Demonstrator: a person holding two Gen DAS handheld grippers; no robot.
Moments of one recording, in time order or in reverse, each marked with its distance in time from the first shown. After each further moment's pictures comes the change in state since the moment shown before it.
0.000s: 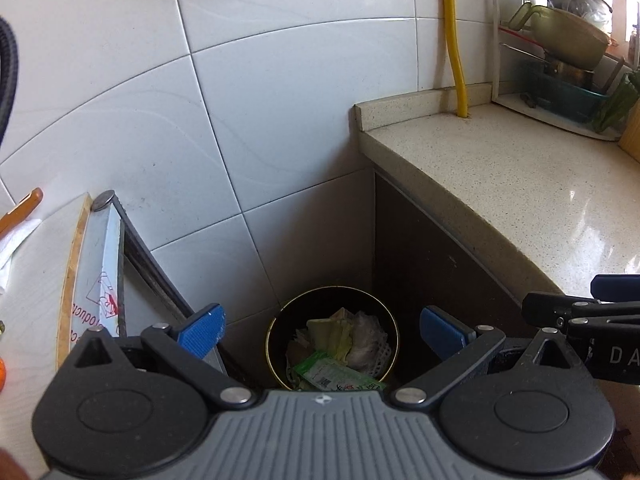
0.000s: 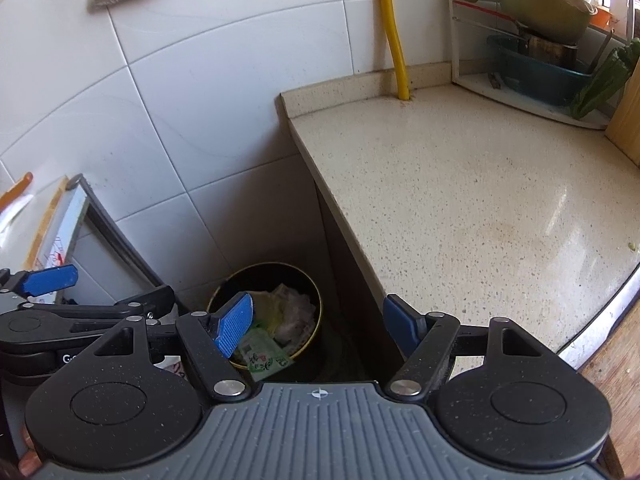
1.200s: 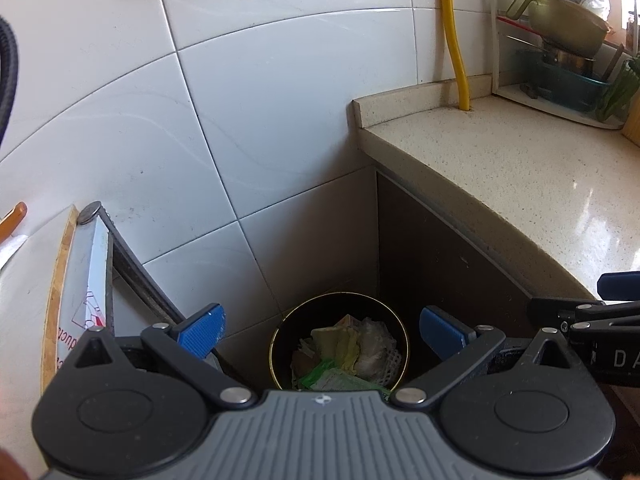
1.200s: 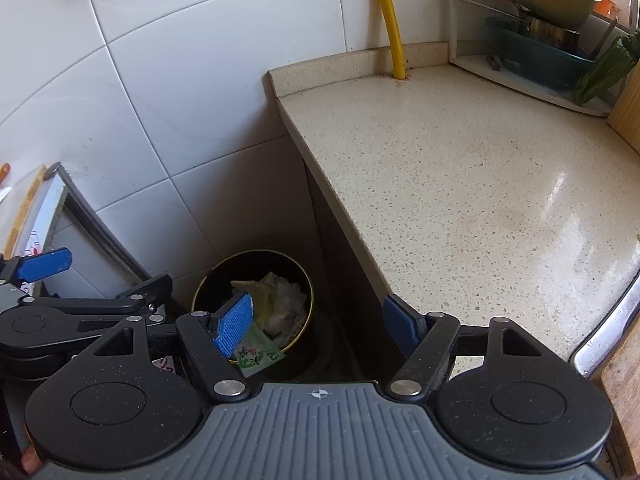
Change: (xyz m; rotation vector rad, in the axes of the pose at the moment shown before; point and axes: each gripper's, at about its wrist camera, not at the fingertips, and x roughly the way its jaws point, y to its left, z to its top) left arm 0.024 0.006 0.001 0.033 -0.003 -0.011; right arm 0.021 0.005 0.002 0.000 0.047 -0.037
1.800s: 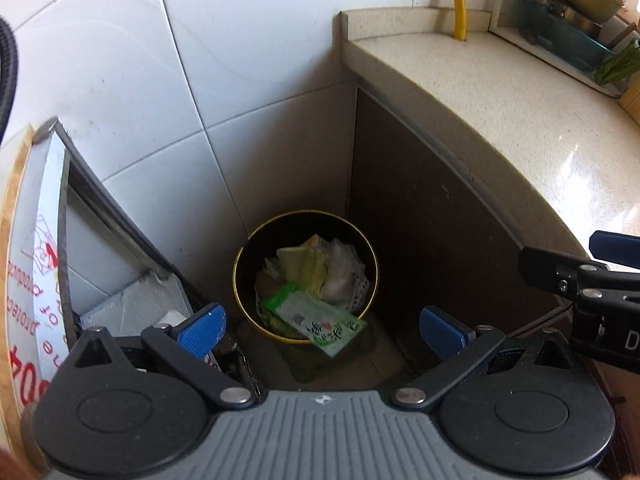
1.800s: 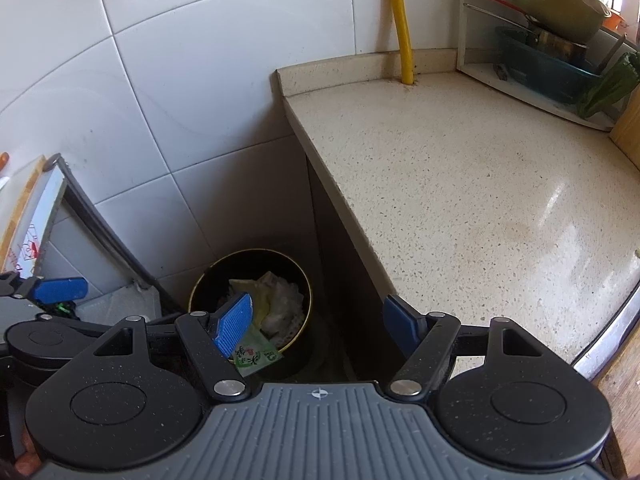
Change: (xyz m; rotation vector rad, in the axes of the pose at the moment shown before) left arm 0.027 0.006 -0.007 -0.054 0.265 -0.106; right arm 0.002 0.010 0.006 -0.044 0.014 -0.017
